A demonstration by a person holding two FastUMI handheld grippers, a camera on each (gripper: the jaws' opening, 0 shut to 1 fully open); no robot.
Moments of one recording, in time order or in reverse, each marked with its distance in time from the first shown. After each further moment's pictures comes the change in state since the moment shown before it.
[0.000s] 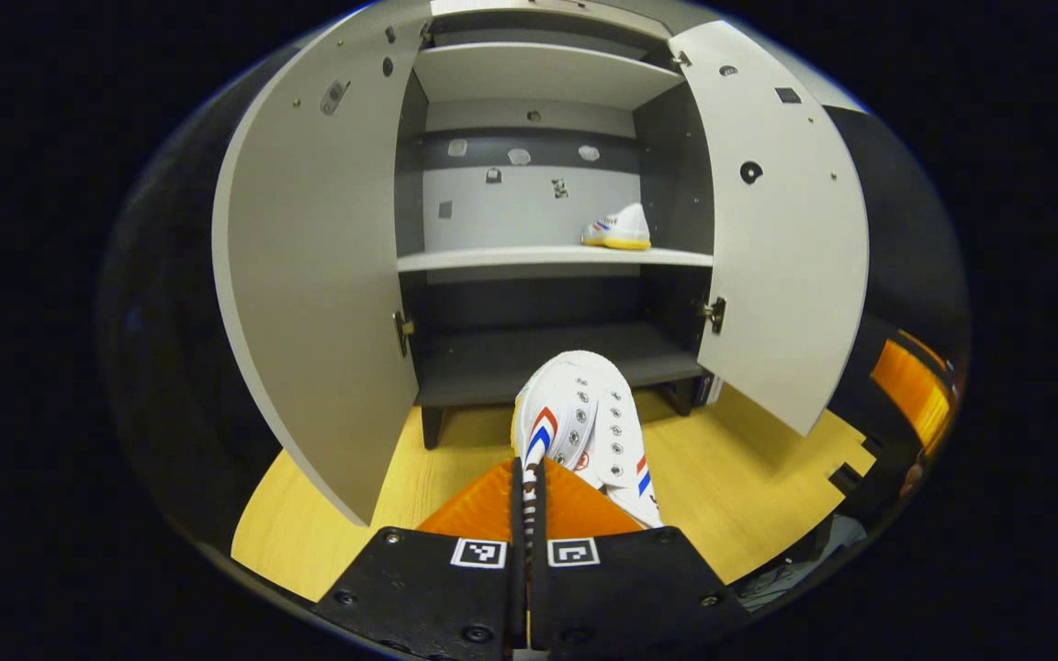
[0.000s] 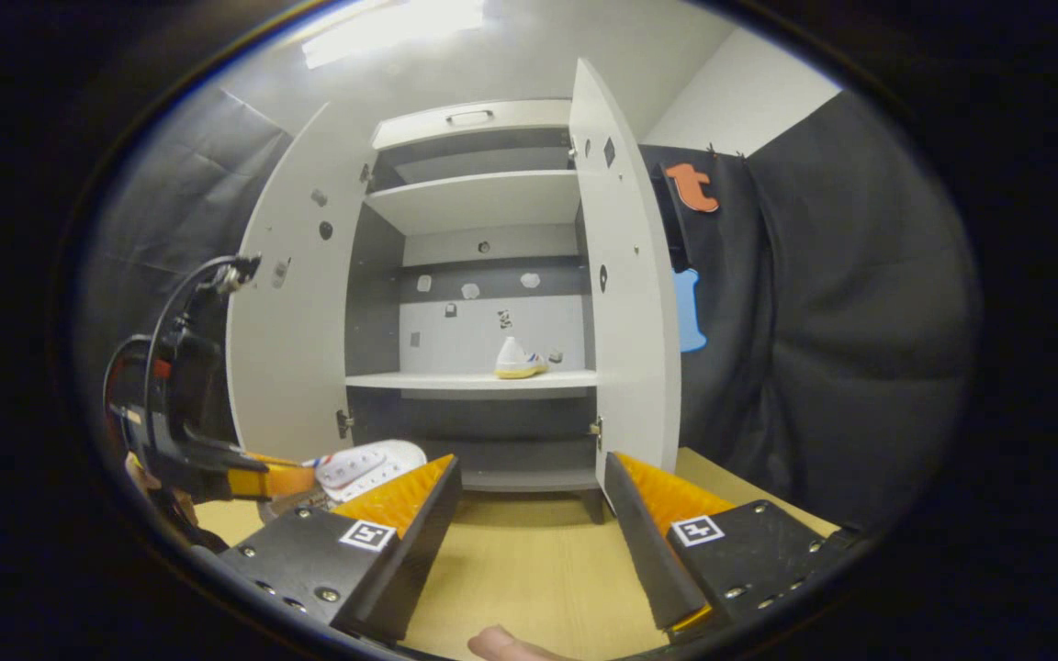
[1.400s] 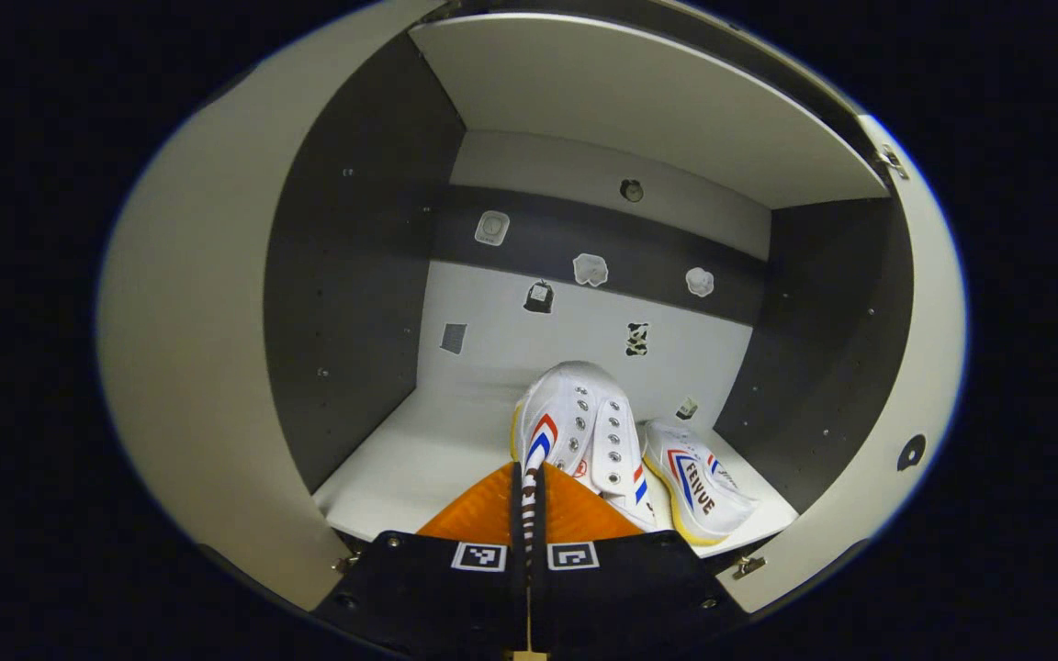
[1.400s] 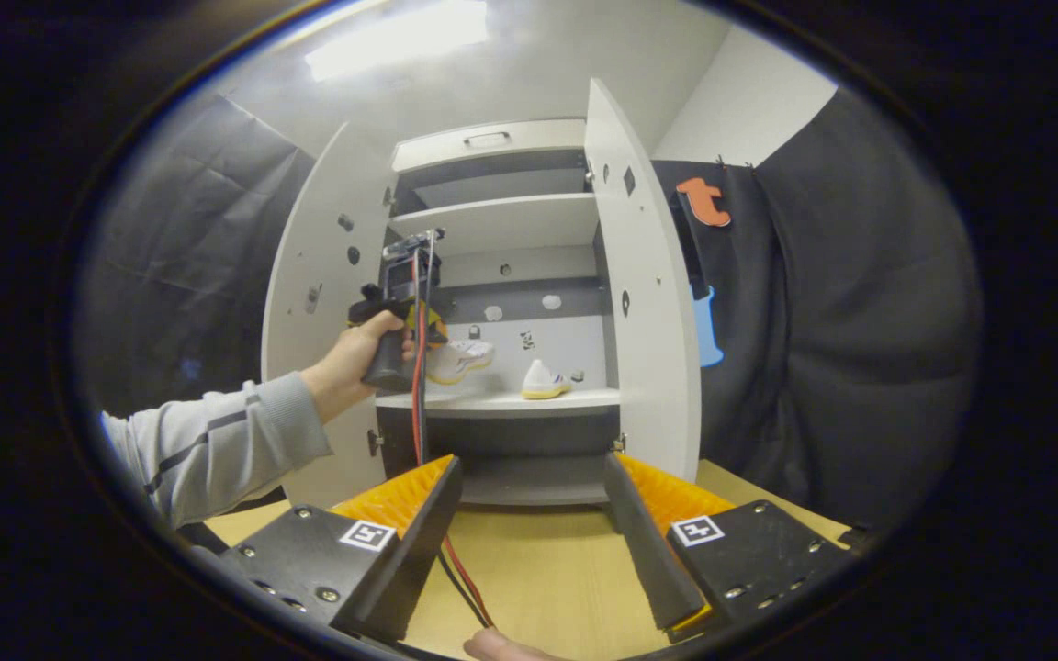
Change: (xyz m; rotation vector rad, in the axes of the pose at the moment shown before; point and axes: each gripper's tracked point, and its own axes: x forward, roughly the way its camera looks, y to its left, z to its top) left arm 0.168 0.016 0.189 -0.278 -0.082 0.091; right arm -0.018 0.029 0.019 0.005 -0.051 0.073
